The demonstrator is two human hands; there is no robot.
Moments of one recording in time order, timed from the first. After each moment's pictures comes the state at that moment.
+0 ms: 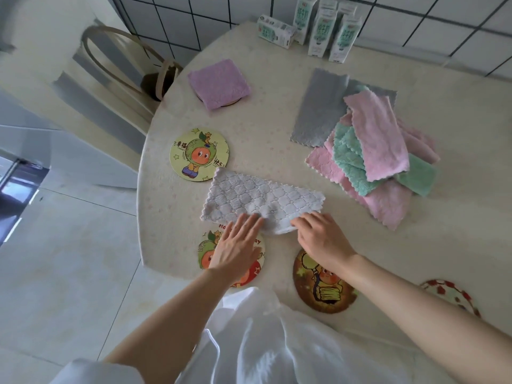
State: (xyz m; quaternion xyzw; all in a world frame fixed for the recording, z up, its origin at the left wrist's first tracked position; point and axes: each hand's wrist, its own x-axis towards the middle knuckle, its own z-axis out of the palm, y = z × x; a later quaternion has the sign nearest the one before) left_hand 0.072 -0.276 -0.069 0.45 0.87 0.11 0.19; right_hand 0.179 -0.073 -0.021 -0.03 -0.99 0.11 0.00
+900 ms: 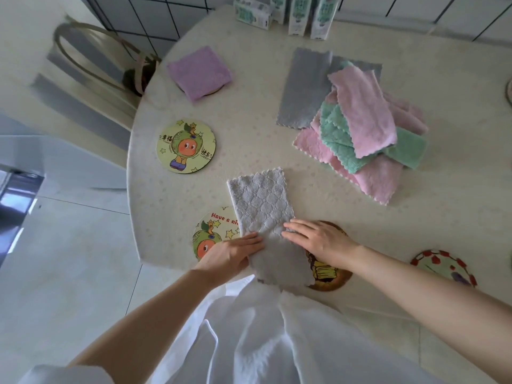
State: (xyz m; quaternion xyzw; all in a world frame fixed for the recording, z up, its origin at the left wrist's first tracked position) left_hand 0.081 -0.305 -0.066 0.59 0.74 0.25 0.21; right_hand 0.228 -0.064 -0.050 0.11 -0.98 0.10 -0.10
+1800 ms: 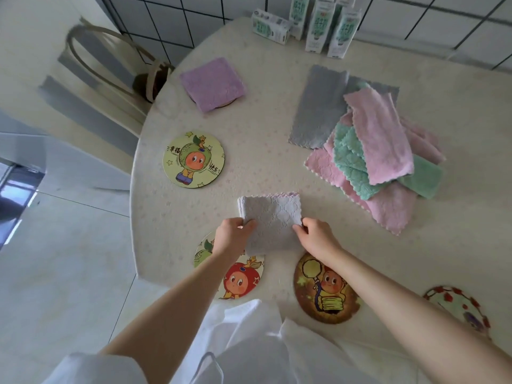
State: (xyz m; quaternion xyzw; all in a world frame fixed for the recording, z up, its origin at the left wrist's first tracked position) left_hand 0.033 -0.232 -0.053 0.00 0.83 0.39 0.39; right_hand 0.152 -0.063 -0.060 -0.36 -0.85 0.36 -0.14
